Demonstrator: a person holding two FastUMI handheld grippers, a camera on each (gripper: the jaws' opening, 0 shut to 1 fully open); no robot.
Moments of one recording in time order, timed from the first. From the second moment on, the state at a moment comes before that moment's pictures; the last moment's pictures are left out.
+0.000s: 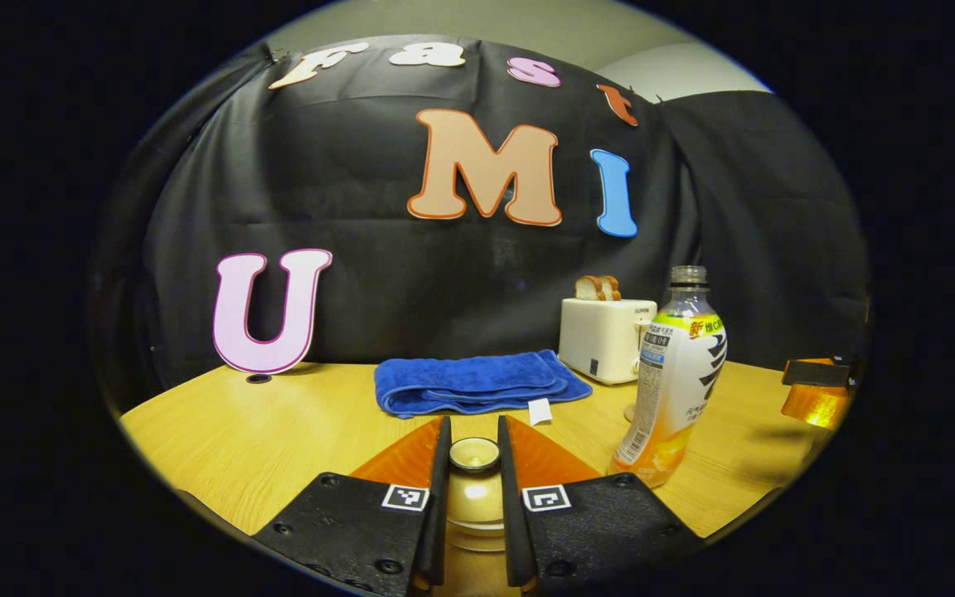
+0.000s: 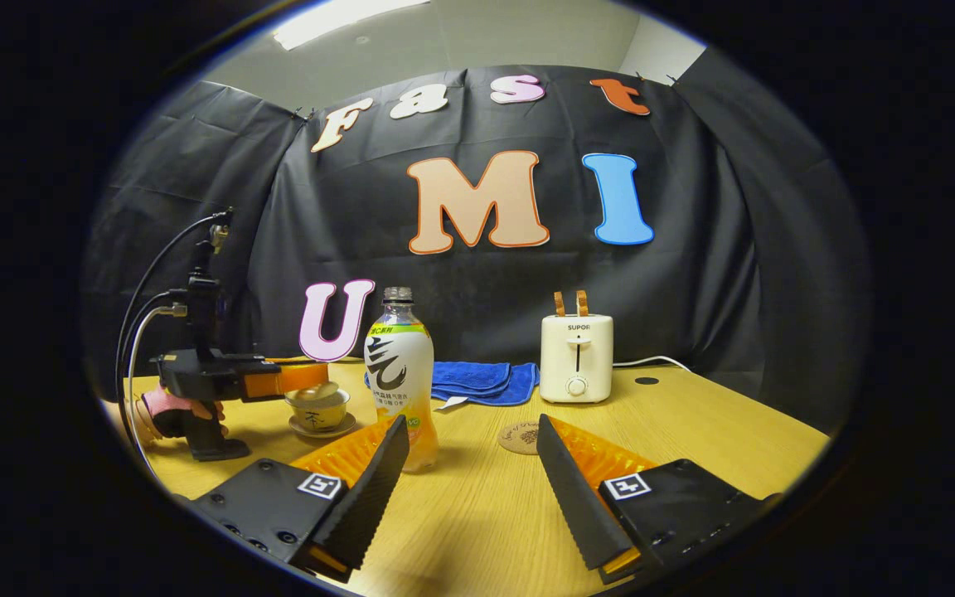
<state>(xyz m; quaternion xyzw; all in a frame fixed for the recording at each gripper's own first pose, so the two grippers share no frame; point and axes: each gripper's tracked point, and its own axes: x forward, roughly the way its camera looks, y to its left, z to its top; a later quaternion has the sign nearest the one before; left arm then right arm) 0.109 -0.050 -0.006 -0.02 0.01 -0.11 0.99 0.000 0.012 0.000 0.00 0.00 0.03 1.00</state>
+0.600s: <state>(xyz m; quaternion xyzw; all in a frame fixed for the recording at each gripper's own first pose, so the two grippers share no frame) 0.069 0.019 -0.003 0.00 0.00 -0.02 1.00 0.026 0.047 -0.004 0.00 0.01 0.09 1.00</state>
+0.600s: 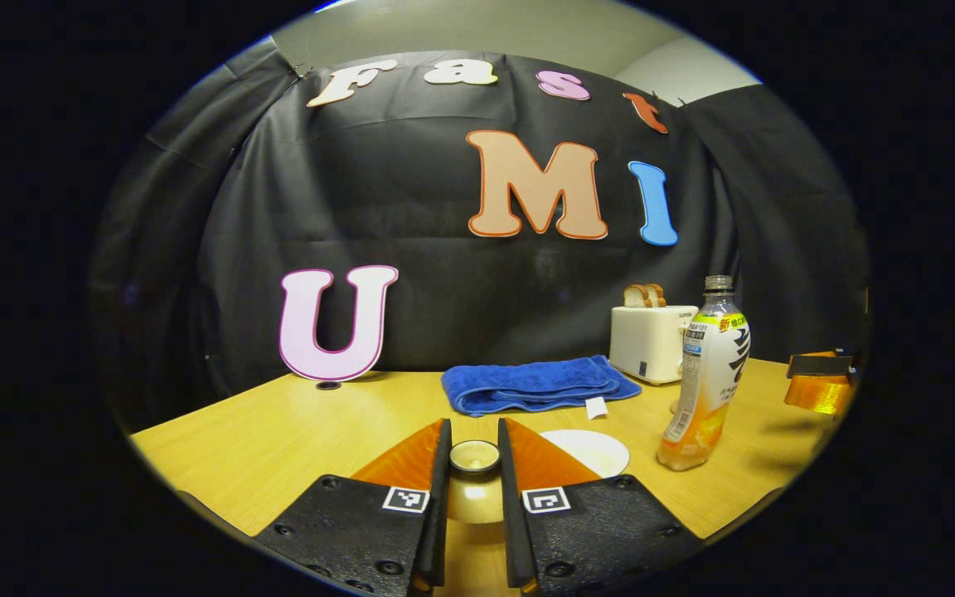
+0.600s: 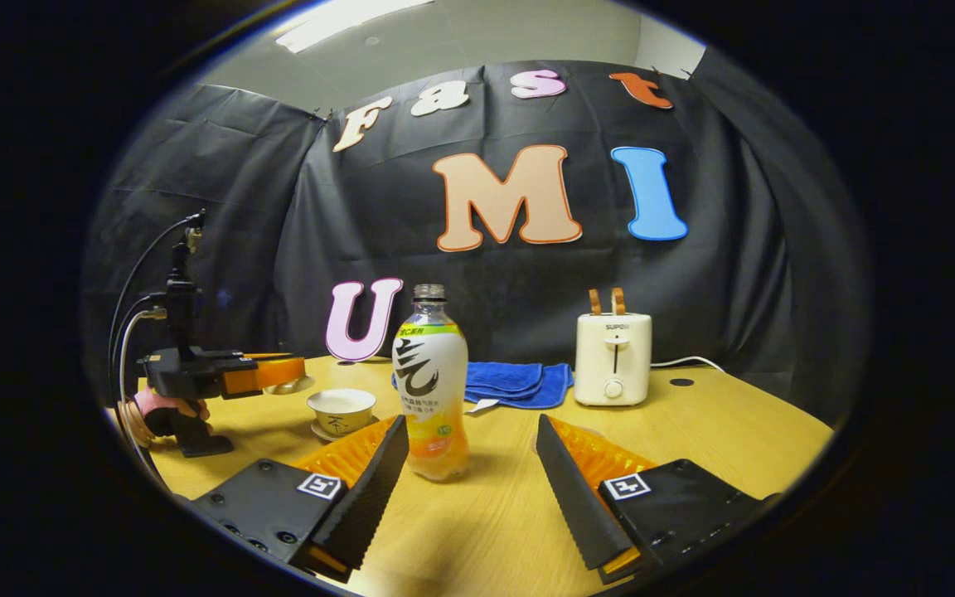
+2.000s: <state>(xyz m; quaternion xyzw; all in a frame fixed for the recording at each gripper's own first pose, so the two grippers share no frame) 0.016 0.087 -0.003 0.00 0.00 0.04 1.00 0.117 0.100 -0.030 -0.03 0.07 0.06 0.99</state>
